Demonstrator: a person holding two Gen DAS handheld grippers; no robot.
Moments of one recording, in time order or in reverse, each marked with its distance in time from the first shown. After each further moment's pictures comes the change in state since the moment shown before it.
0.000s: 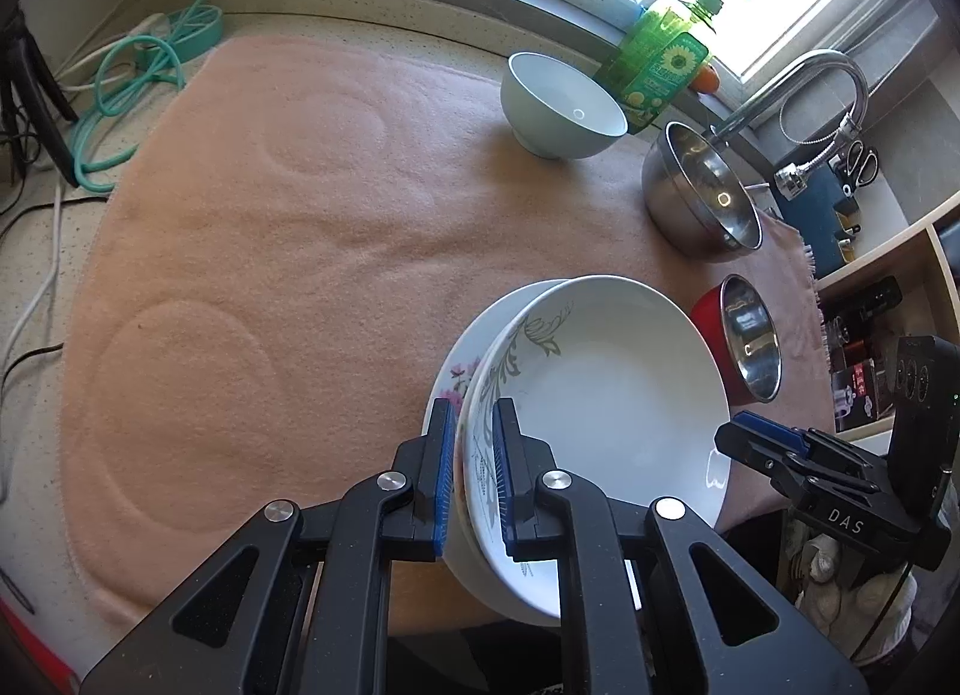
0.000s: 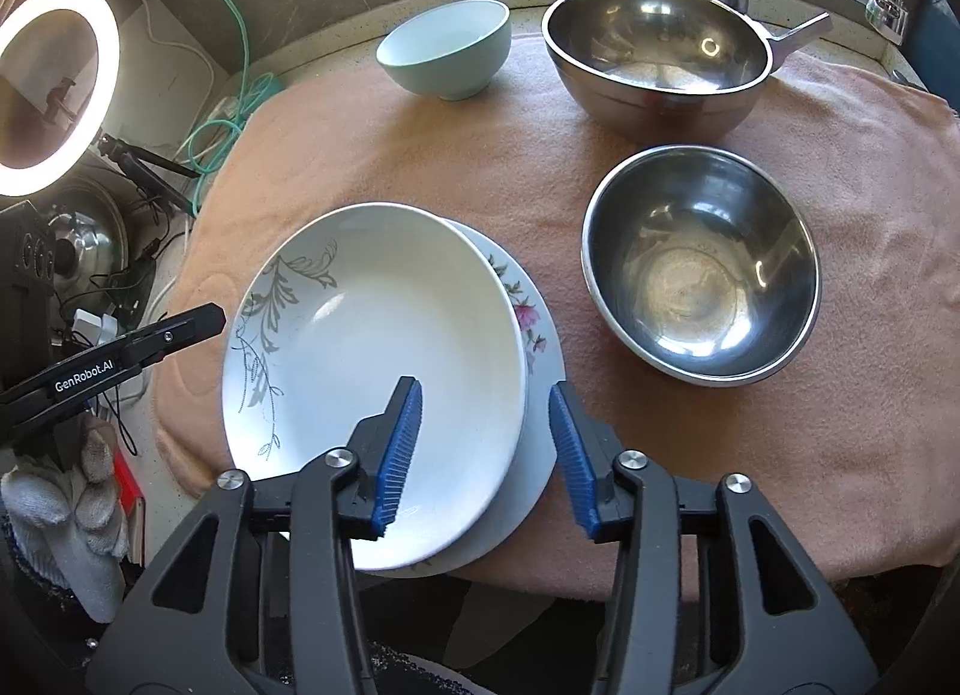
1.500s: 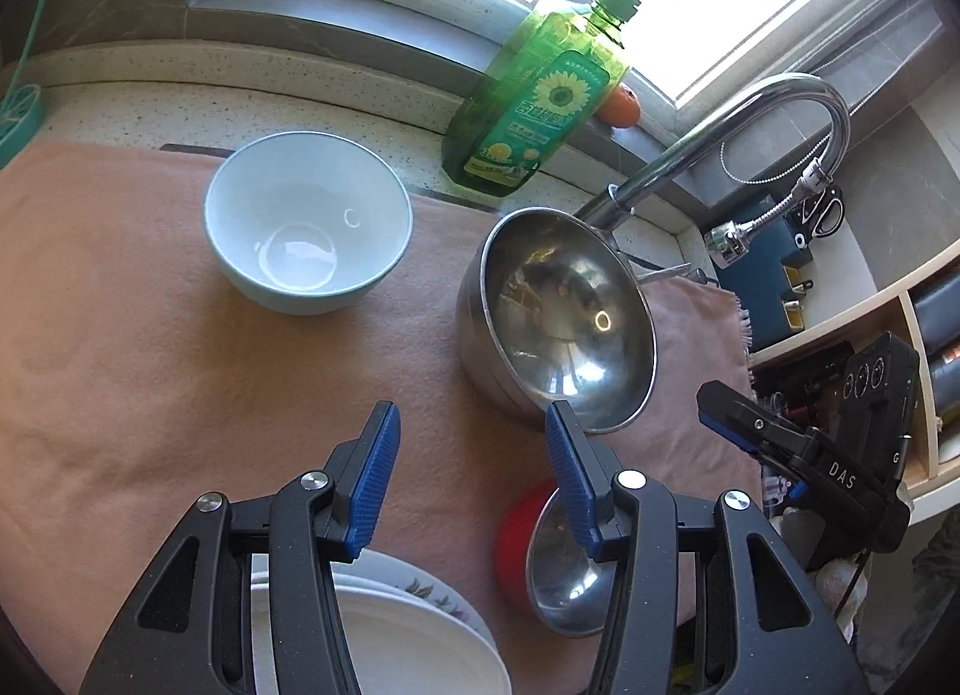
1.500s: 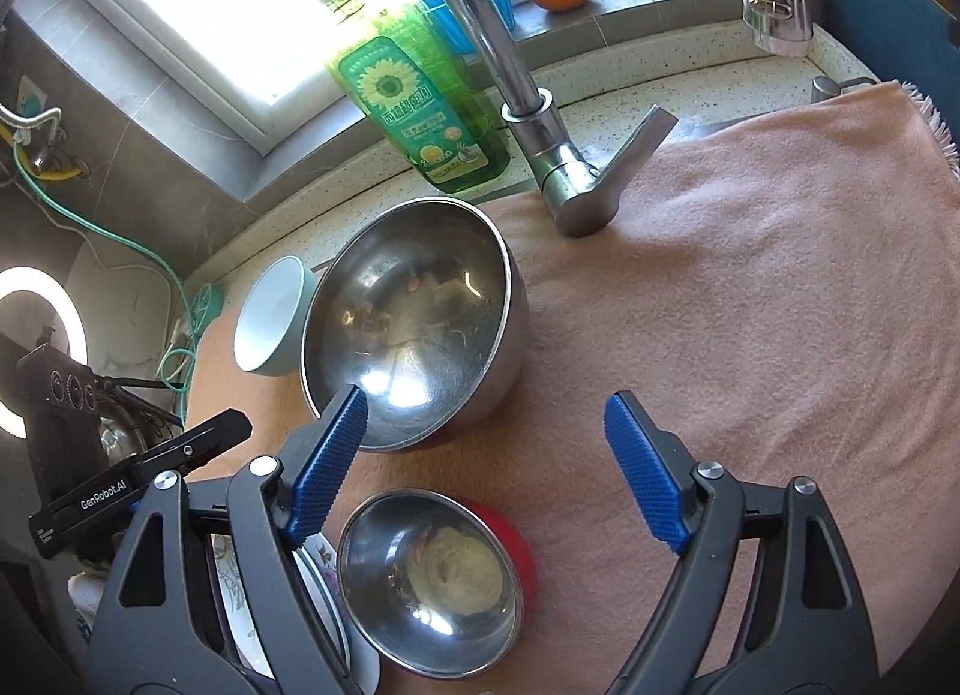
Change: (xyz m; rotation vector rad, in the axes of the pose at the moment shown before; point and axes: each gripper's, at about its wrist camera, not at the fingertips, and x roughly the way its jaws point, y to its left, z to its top) left arm 0.080 -0.123 0.110 0.009 -0.023 -0.169; right arm -0.010 -0.174 0.122 0.271 -0.156 0.086
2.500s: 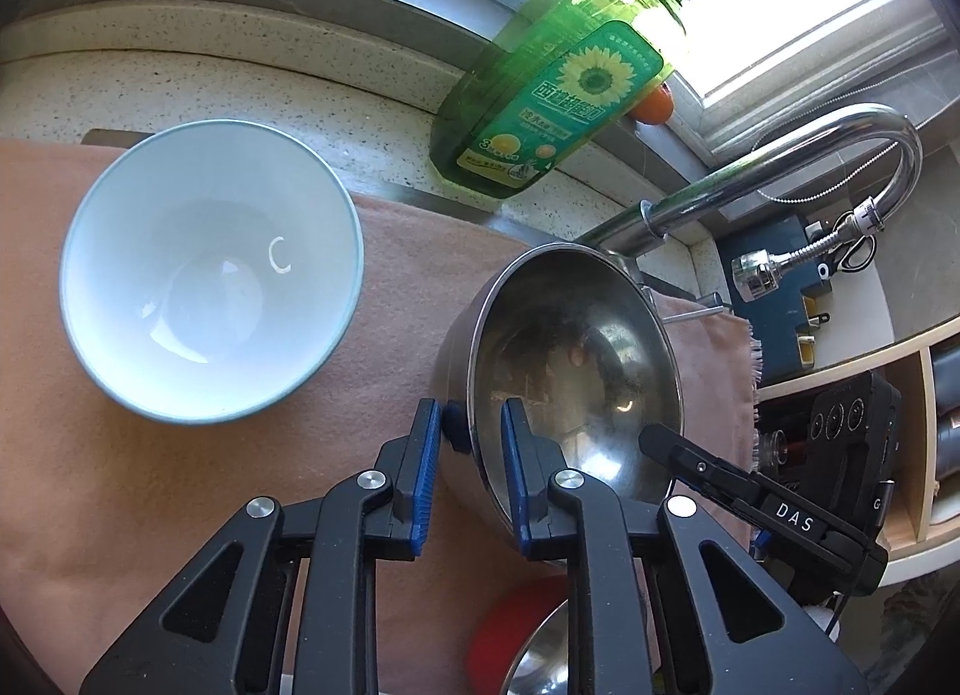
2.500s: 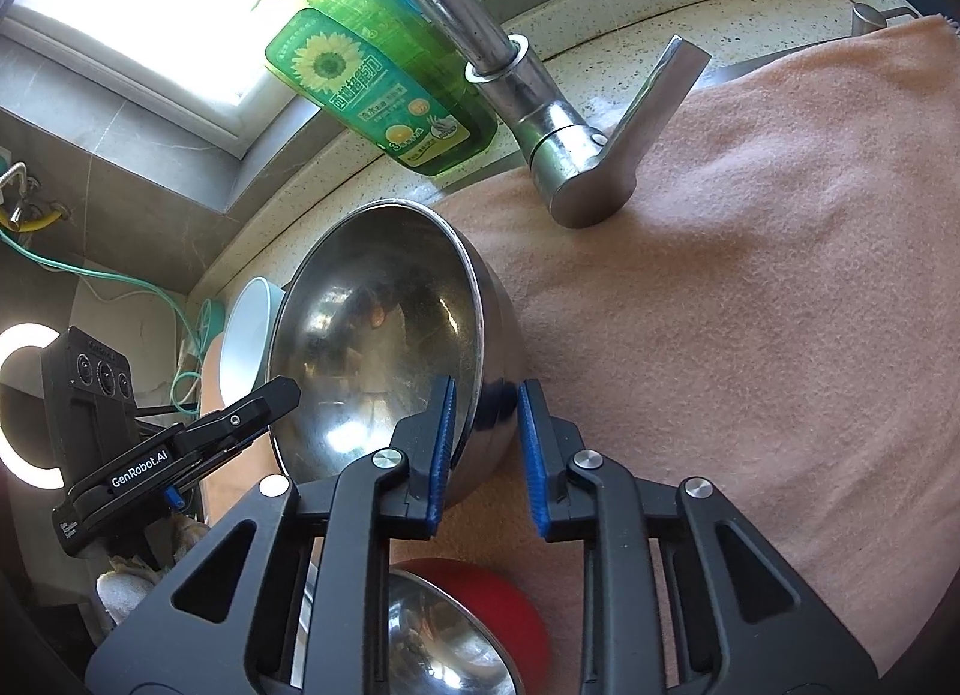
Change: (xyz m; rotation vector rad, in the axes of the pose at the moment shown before) left arm 0.061 0.003 0.040 -0.060 0.071 -0.029; right arm 0.049 -0.018 0.025 0.082 0.084 0.057
